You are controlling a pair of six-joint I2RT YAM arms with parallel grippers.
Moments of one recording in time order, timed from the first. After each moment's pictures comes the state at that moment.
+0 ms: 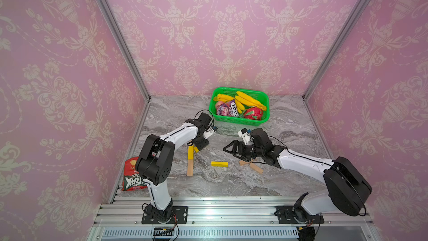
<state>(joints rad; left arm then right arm) -0.42 1.81 1.24 -0.77 -0.12 0.45 0.69 1.46 0.74 0.08 -0.53 0.95</state>
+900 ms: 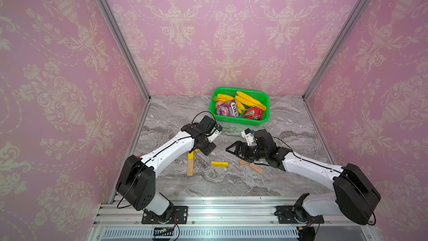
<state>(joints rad) -0.60 1.51 1.17 -0.88 0.00 0.16 0.69 1.34 0.69 0.04 -0.49 0.95</state>
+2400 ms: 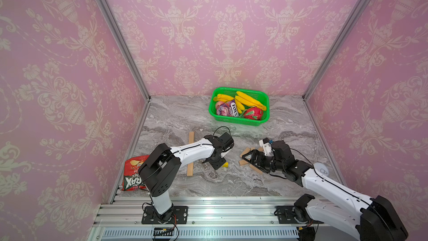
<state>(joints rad) -0.80 1.75 1.12 -0.82 -0.09 0.05 0.58 1.01 0.46 -0.12 -0.44 0.95</state>
